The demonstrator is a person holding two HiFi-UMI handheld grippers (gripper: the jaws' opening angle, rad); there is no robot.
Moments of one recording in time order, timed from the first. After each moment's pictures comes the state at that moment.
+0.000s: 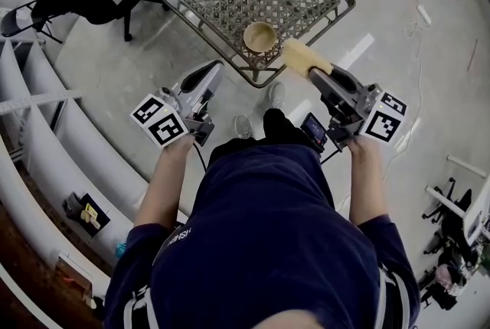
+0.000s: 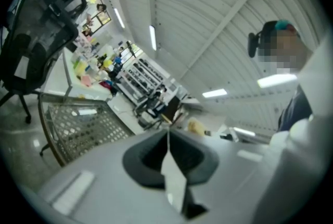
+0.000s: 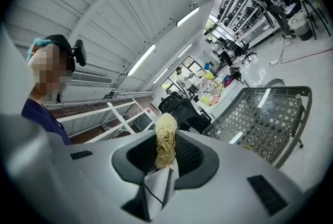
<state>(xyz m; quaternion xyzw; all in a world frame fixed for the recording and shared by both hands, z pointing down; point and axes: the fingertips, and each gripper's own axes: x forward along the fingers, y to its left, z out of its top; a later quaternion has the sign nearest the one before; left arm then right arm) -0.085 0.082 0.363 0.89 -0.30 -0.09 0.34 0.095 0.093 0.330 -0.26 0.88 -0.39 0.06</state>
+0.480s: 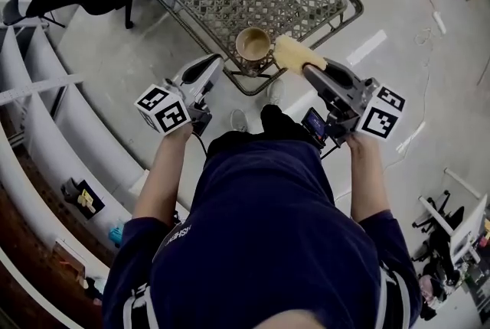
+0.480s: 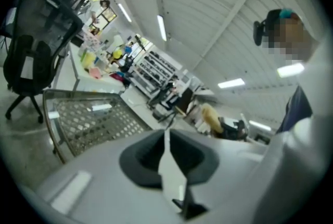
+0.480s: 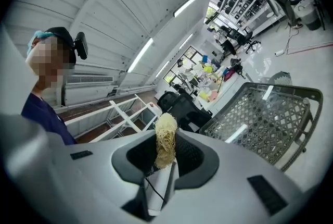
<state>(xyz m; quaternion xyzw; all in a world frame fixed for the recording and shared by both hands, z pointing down) -0.047 0.014 0.428 0.87 -0.35 -0.02 0.36 0.127 0.018 0.359 -0.21 0.88 -0.41 0.04</state>
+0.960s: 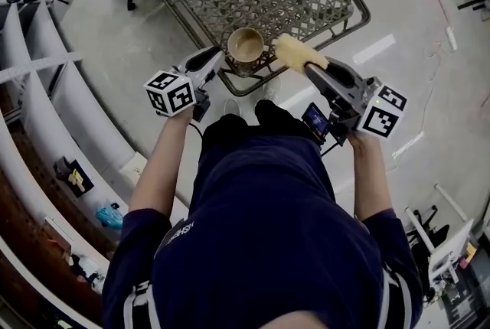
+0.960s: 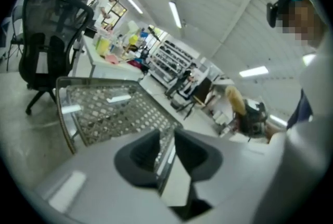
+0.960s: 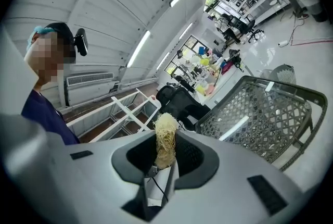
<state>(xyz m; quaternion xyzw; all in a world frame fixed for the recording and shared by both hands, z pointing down) -0.037 -0.018 0.521 0.82 -0.42 0.06 0.39 0.154 -0.024 0.393 -0.17 0.88 -0.44 0.00</state>
